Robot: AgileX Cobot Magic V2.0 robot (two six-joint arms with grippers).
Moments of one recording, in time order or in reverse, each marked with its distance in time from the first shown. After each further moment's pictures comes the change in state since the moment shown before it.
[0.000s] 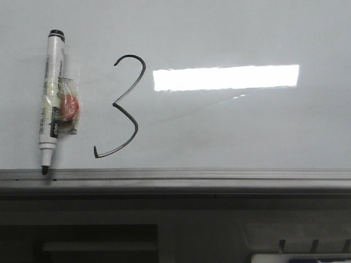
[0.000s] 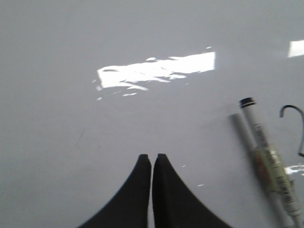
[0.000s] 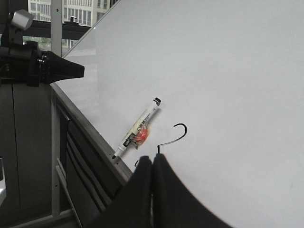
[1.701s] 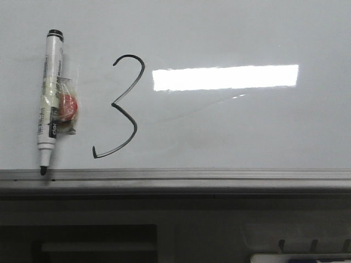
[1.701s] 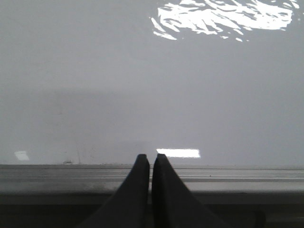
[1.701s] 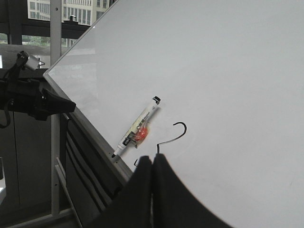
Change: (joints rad) left arm 0.221 -0.120 0.197 0.097 0.126 -0.177; right arm 0.000 0.000 0.002 0.000 0.000 0.000
